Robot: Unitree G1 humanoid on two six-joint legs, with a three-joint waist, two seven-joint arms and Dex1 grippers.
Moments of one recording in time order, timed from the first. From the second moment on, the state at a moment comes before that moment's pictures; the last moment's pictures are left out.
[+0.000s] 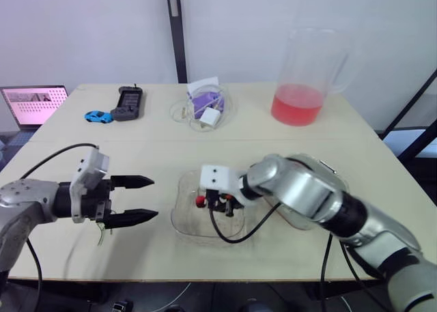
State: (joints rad) left arm -0.22 0.97 0.29 -0.26 -0.75 0.60 -1.25; right arm -1.04 -0.63 0.68 -0.39 0.22 1.11 0.88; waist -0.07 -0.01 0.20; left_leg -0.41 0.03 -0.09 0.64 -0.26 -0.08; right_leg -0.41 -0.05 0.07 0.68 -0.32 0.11
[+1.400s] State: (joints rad) left arm -0.88 0.65 0.02 0.08 -0.73 0.78 -1.15; right arm -0.70 -0.65 0.46 -0.41 -0.69 0.00 0.63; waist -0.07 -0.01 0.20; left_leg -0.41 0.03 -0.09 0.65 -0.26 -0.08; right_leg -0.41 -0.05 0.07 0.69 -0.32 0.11
